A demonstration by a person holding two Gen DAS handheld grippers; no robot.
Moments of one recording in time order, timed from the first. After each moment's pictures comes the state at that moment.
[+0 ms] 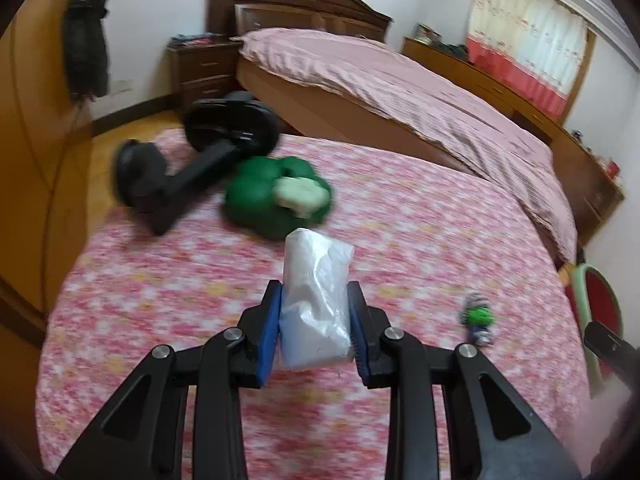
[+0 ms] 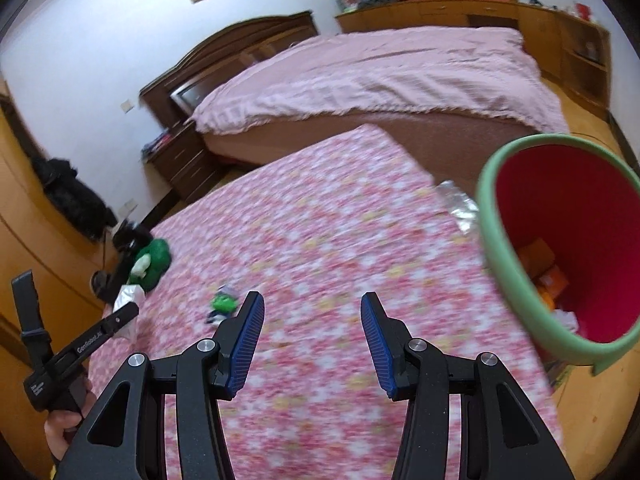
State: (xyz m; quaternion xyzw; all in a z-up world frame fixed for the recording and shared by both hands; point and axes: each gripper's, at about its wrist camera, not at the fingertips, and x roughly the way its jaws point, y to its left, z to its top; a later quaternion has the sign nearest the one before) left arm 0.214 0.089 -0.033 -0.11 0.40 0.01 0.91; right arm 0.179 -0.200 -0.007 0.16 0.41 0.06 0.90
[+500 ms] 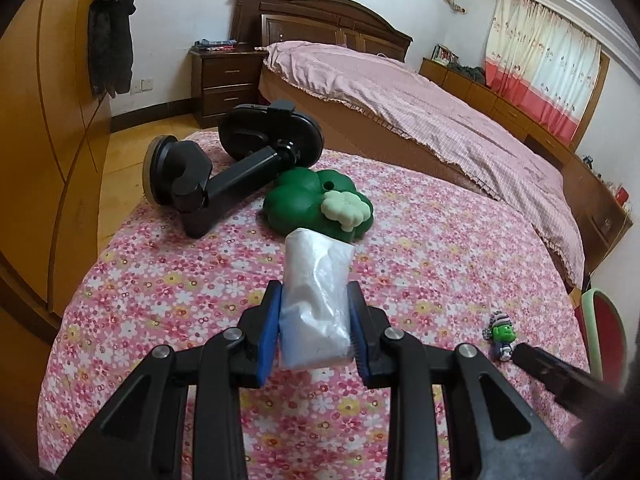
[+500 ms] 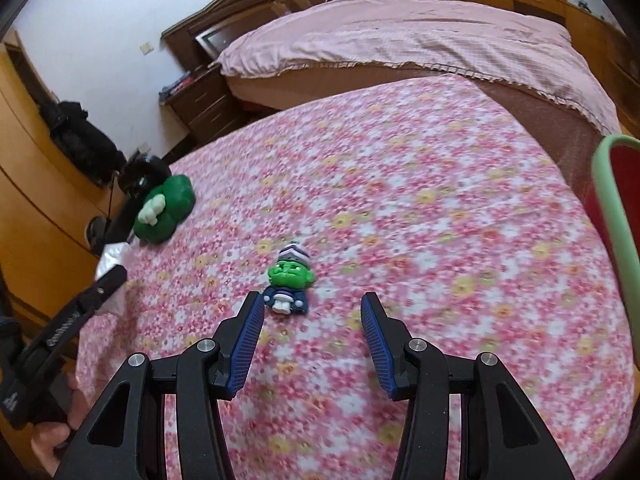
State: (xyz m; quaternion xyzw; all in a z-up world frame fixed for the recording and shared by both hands) left arm 0.203 0.115 -0.037 -0.14 0.37 0.03 0.92; right arm 0.223 -0.120 -0.051 0.11 0.46 0.10 0.88
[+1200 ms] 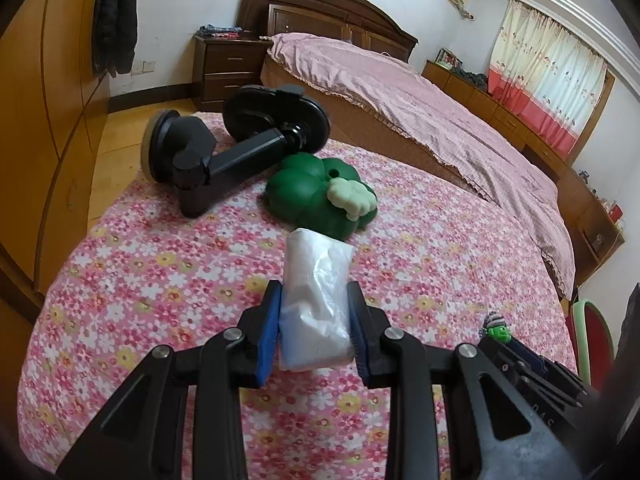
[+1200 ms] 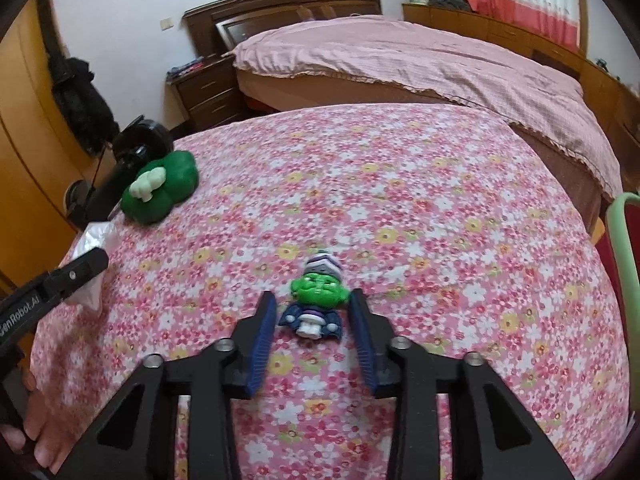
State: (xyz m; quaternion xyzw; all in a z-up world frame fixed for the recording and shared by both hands) left arm 0.206 0.118 -0.048 -0.17 0.38 0.03 0.91; right arm 0.232 -0.086 -0.063 0.03 0.43 0.09 0.90
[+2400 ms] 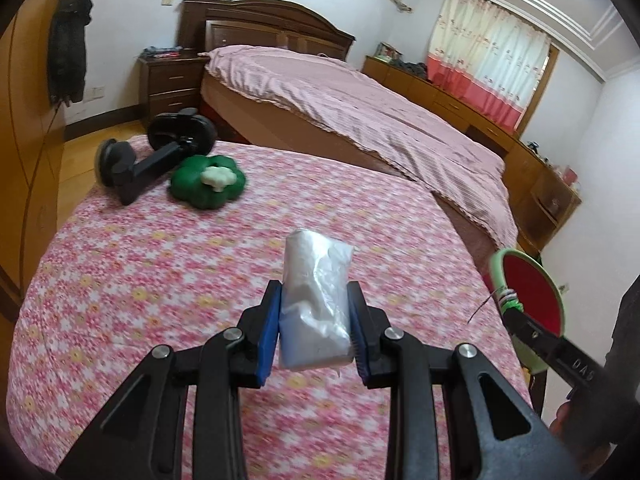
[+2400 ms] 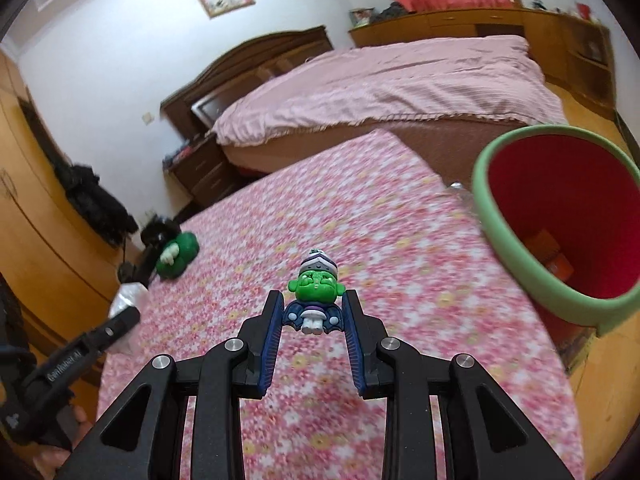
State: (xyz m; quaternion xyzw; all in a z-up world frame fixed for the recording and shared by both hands) left arm 0.125 0.025 0.010 -0.14 0.36 -0.07 0.92; right arm 0.117 -0.226 0.002 0.19 0.35 0.07 0.92
